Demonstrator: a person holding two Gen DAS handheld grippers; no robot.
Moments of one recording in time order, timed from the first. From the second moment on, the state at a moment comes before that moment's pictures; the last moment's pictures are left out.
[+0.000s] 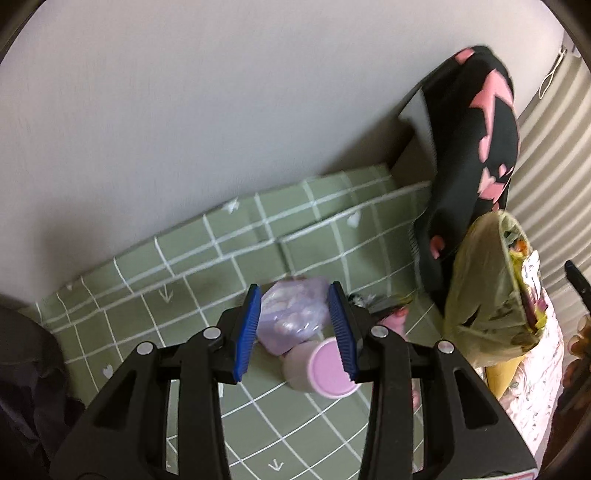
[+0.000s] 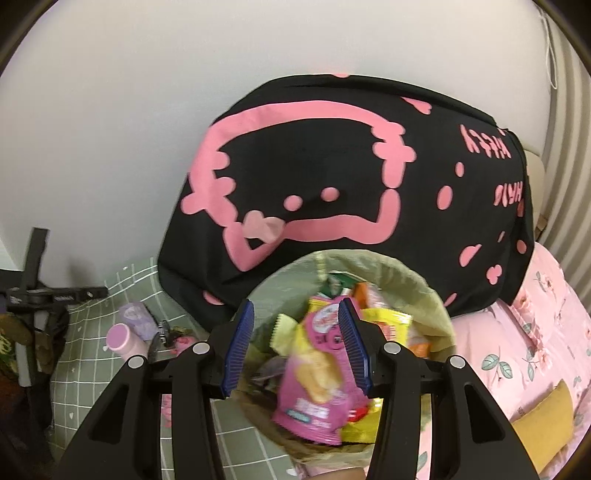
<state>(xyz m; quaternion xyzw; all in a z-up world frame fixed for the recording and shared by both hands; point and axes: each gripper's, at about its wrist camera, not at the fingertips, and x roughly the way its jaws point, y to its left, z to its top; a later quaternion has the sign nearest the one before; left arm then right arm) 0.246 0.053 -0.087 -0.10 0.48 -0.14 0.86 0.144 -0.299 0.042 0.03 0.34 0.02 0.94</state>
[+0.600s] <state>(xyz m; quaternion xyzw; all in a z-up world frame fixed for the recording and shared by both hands) 0.276 0.044 -0.147 -0.08 0.51 -0.16 0.84 0.159 -0.211 0.015 -0.02 0.39 0.11 0.92</state>
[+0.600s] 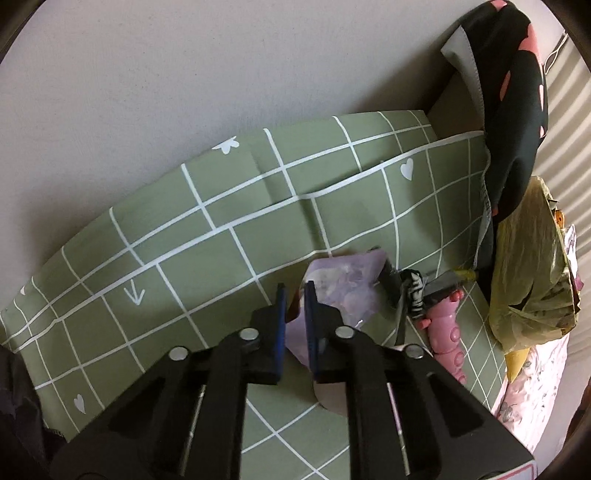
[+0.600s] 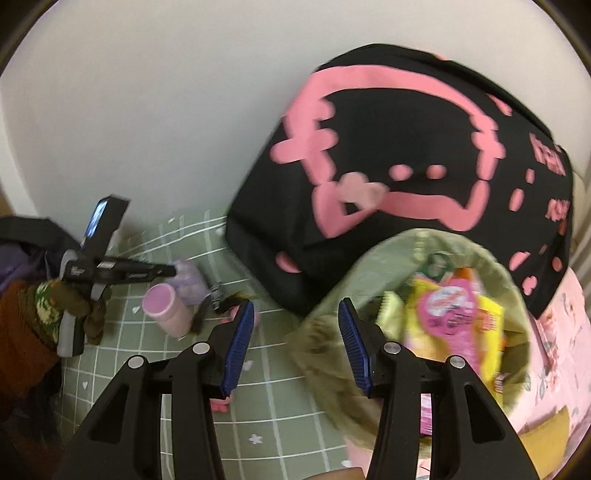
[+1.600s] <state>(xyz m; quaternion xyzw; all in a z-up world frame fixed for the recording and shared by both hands) 0.209 0.117 -0.099 -0.13 0.47 -0.11 0.86 0.263 -0.080 -0.119 -0.10 0.46 0.27 0.84</state>
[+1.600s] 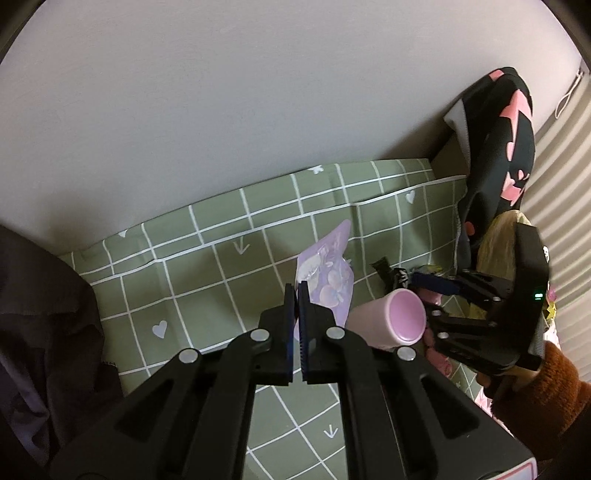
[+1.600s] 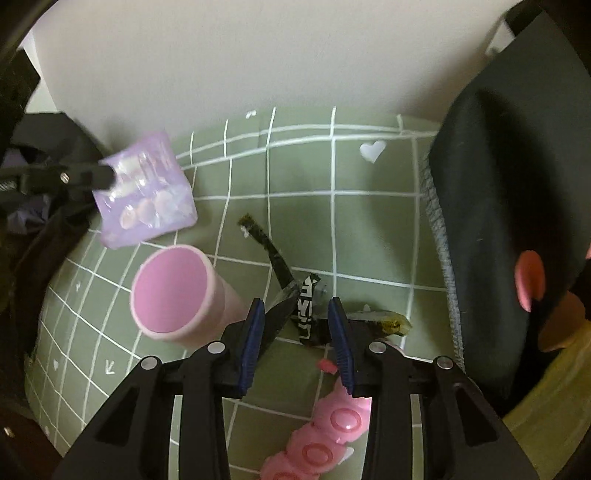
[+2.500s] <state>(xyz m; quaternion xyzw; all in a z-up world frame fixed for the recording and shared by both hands) 0.191 0.049 -0.021 -0.08 0.41 -0.17 0.89 0.193 -0.159 0.009 -0.03 0.38 0.21 0.90</state>
